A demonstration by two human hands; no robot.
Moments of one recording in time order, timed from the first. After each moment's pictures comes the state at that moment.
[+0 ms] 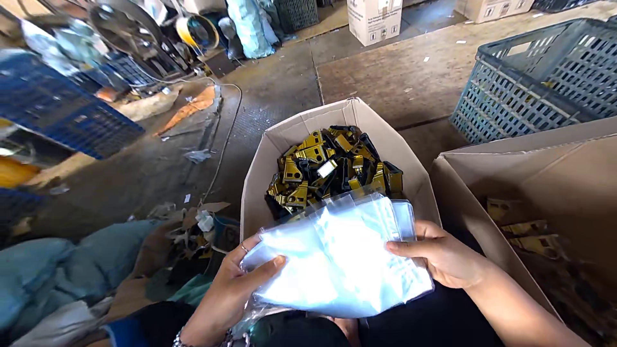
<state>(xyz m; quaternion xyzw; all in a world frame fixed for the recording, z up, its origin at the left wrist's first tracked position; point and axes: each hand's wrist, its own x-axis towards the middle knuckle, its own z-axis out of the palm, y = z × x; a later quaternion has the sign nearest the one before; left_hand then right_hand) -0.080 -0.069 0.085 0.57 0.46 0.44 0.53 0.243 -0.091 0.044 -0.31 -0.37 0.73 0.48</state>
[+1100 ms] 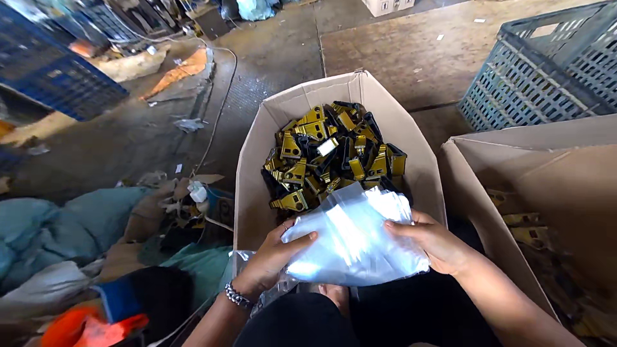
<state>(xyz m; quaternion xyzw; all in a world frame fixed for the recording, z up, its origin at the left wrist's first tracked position) -0.051 -0.064 0.038 0.44 0.60 0.29 0.60 0.233 -0.089 0.013 -0.46 -0.32 0.71 0.44</state>
